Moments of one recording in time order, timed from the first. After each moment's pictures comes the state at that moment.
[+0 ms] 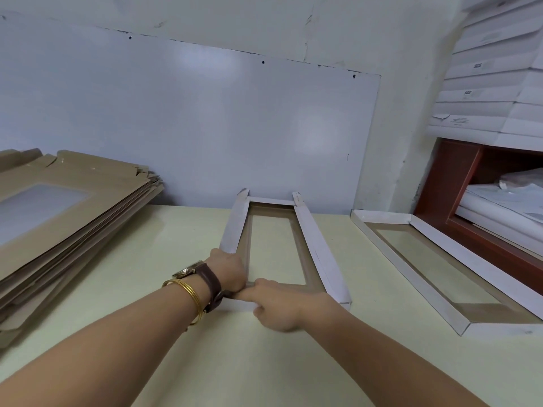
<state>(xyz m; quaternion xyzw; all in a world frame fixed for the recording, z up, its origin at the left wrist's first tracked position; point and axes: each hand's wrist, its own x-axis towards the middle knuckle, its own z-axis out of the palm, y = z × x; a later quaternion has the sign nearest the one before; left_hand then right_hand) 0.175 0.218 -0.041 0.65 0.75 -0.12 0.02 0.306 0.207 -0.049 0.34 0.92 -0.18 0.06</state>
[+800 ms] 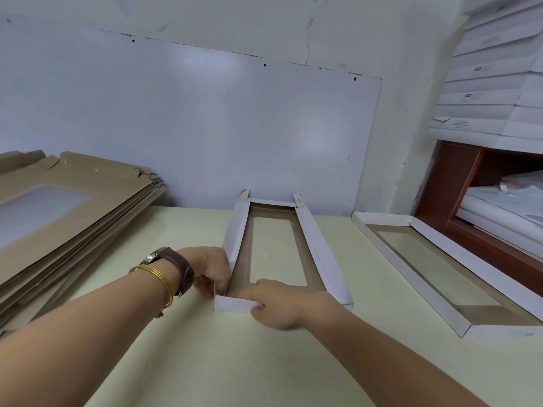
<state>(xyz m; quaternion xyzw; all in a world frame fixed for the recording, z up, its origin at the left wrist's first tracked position) 0.136 0.205 -0.016 0.55 0.76 0.04 0.34 0.306 0.214 -0.049 0.34 0.92 -0.20 0.06</state>
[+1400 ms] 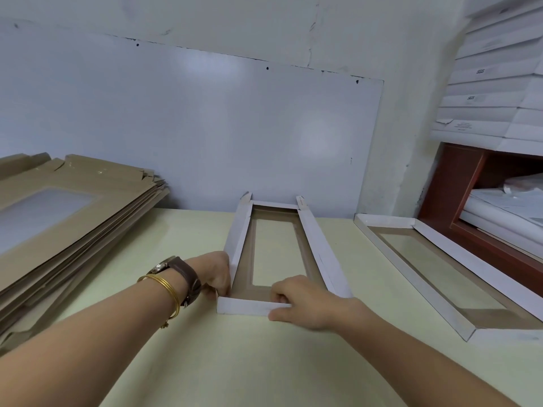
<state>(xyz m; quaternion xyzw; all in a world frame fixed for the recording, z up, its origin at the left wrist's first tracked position) 0.133 0.213 -0.036 0.56 0.78 0.02 0.28 0.341 0.228 -0.053 0.35 0.92 -0.15 -0.02</state>
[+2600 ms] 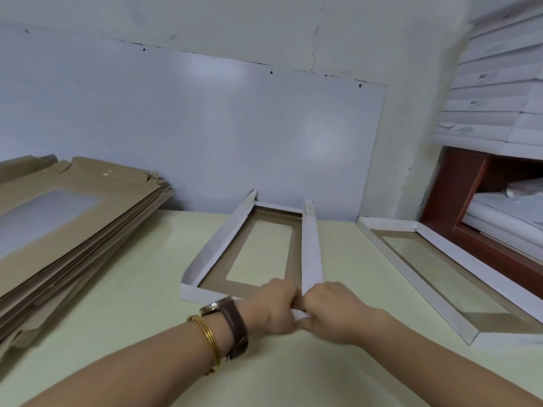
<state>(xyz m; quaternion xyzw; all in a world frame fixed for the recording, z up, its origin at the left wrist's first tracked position) 0.224 0.190 -0.059 0.75 0.62 0.12 0.19 0.372 0.216 -0.047 0.32 0.94 0.09 0.02</state>
